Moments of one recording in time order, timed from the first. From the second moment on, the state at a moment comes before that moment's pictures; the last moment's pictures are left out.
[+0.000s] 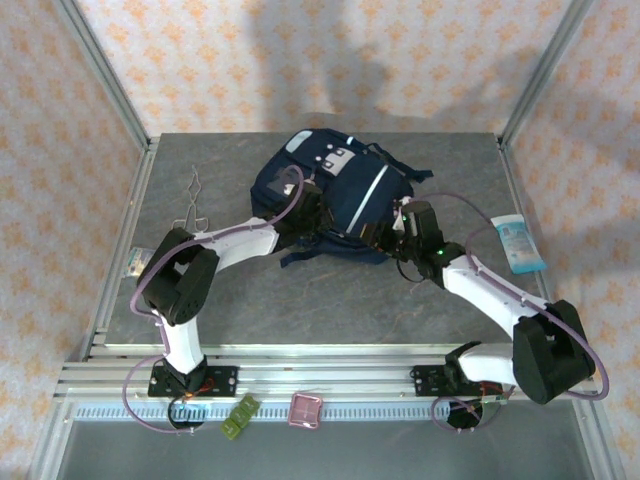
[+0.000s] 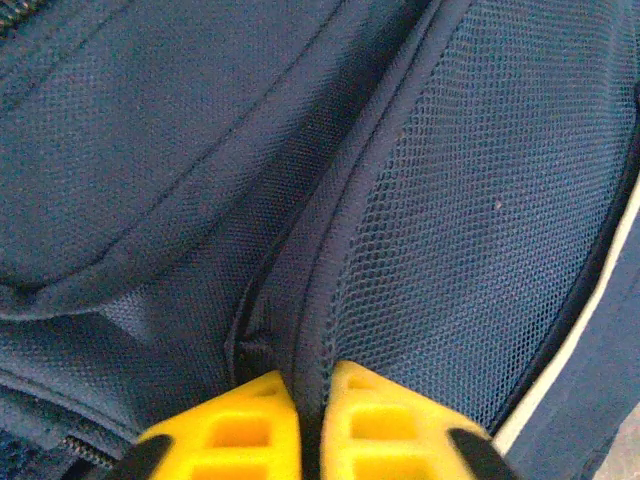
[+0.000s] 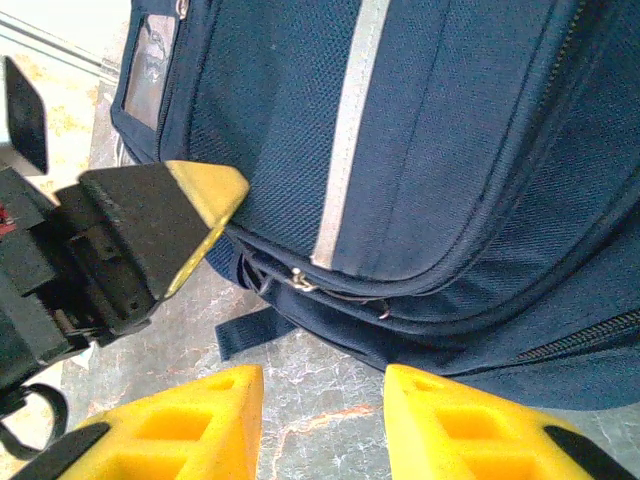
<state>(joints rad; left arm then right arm) -0.58 1.84 1.18 -0.06 -0.02 -0.88 0.44 1.25 0.72 -0.11 -0.26 0.77</state>
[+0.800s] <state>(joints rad) -0.57 1.74 1.15 0.00 0.11 -1.07 0.57 1.49 0.91 -0.14 -0.11 0.83</state>
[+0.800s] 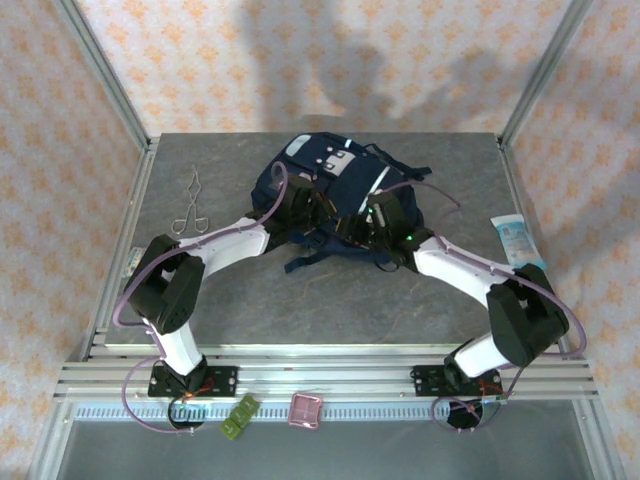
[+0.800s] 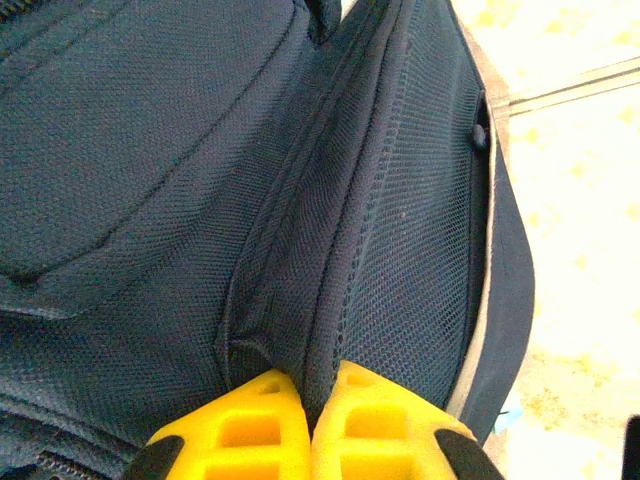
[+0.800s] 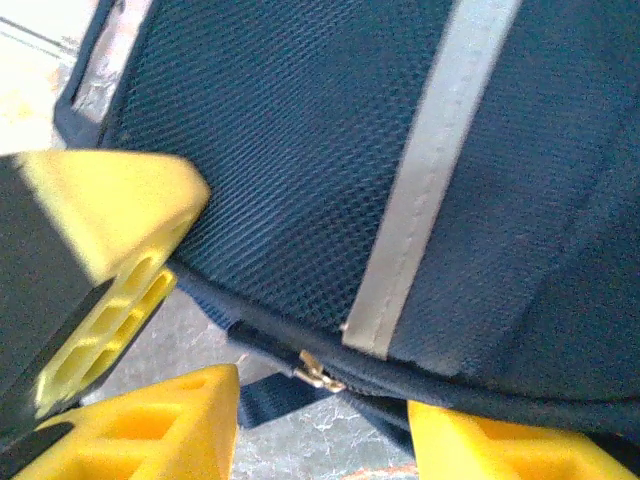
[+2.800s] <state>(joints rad) -0.56 1.77 1.14 0.11 0.14 -1.06 0.57 1.77 1.16 -0.28 0.20 0.89</state>
